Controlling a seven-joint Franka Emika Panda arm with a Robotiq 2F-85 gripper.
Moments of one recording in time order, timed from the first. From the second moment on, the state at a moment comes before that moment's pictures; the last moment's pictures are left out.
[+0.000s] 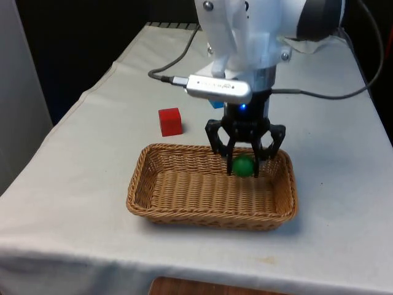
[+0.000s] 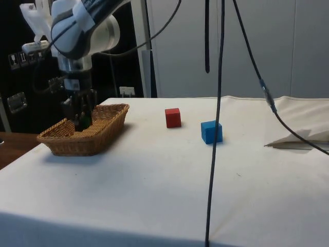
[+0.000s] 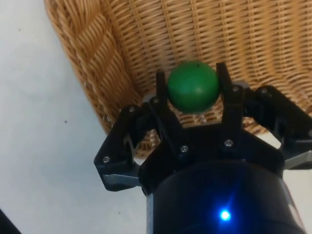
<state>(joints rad) 0.29 0.89 -0.38 -1.34 0.36 2.26 -0.11</state>
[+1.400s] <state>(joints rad) 0.29 0.74 -0.41 -1.43 0.35 2.20 -0.10</state>
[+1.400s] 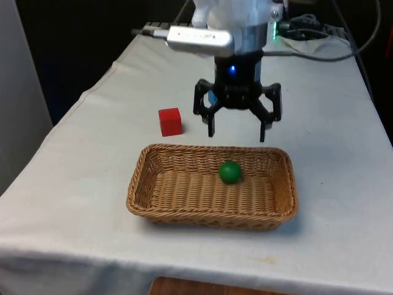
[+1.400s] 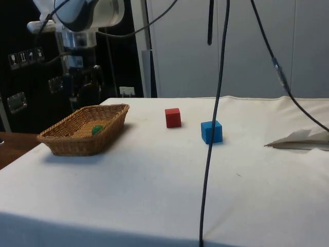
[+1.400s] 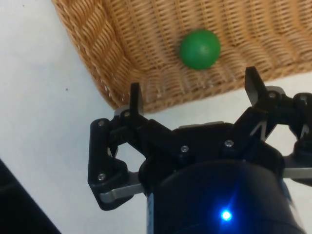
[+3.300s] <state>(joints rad) 0.32 0.30 -0.42 -1.93 0.27 2.26 -0.20</state>
